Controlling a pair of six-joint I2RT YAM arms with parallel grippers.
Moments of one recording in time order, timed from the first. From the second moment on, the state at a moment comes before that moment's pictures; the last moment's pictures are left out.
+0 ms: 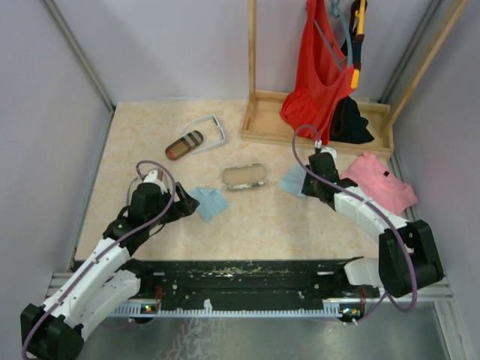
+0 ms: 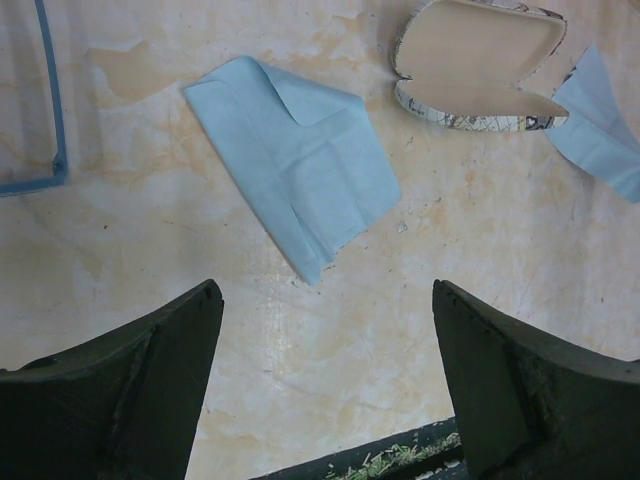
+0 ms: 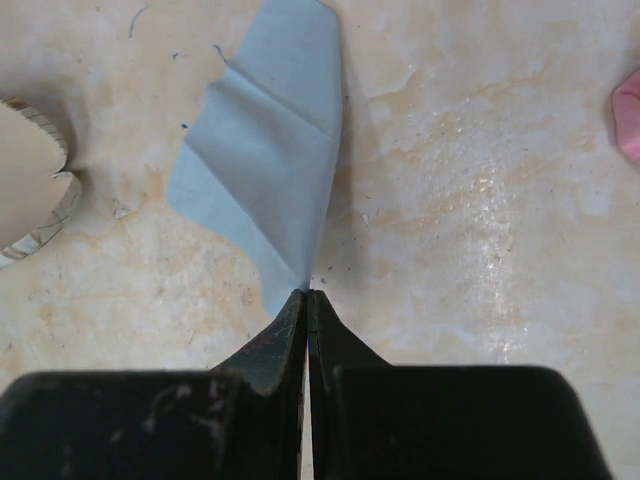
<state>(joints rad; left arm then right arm) -0.44 0.73 0.48 -0.36 -0.04 -0.68 0.33 1.32 0.72 -0.26 0.18 0.48</state>
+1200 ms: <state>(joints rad) -0.45 0.62 0.48 -0.27 0.06 -0.68 0.56 0.85 0.80 -0.46 -0.16 0.51</state>
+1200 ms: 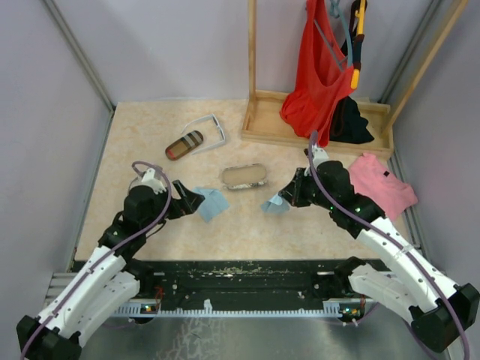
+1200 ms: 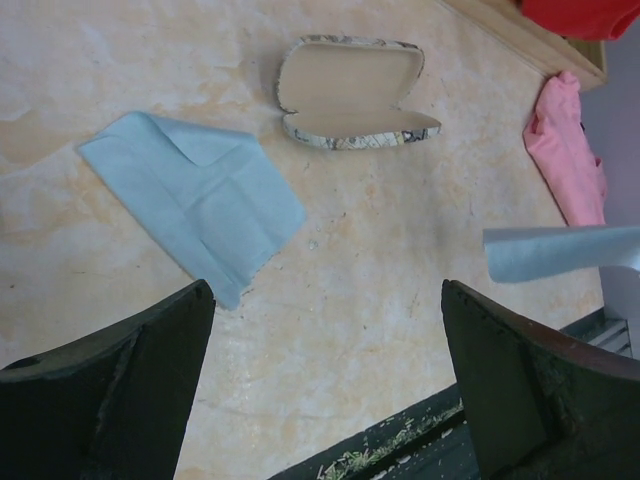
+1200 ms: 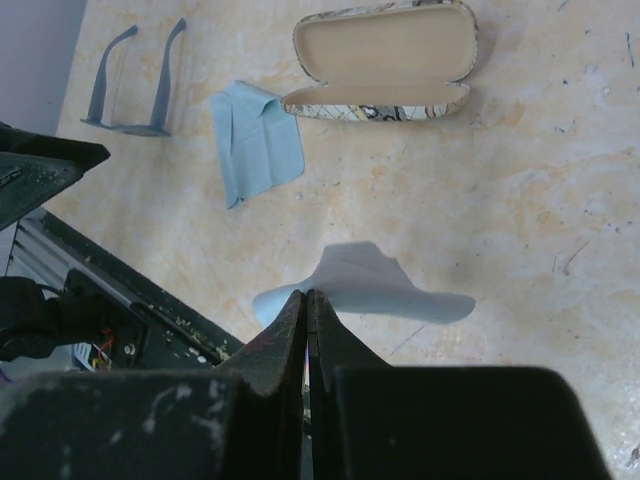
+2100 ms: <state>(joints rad) -1.18 0.92 0.07 1.05 -0.36 0.14 0.57 0.78 0.77 -0.38 -0.19 0.73</state>
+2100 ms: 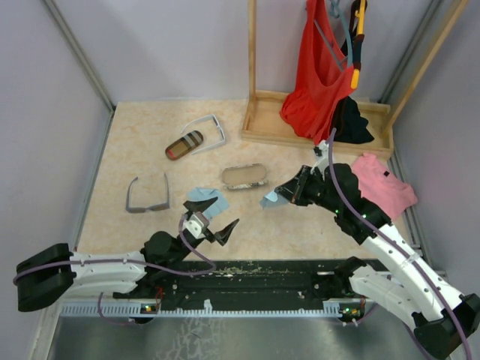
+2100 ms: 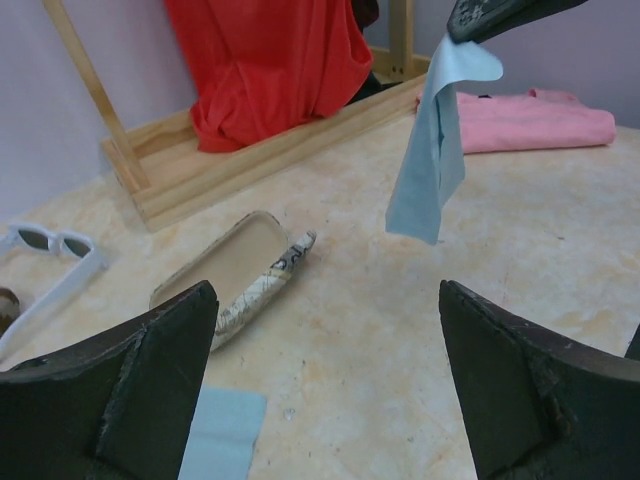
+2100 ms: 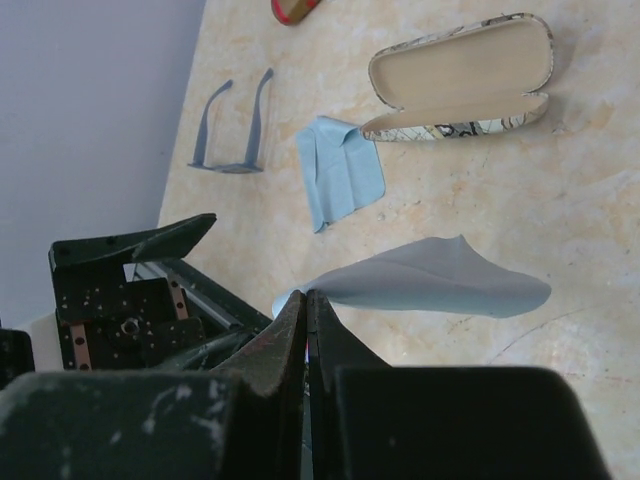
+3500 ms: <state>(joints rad) -1.24 1.45 0.27 1.47 -0.26 0.37 0.57 0.73 0.77 -0.26 -0.24 0.93</state>
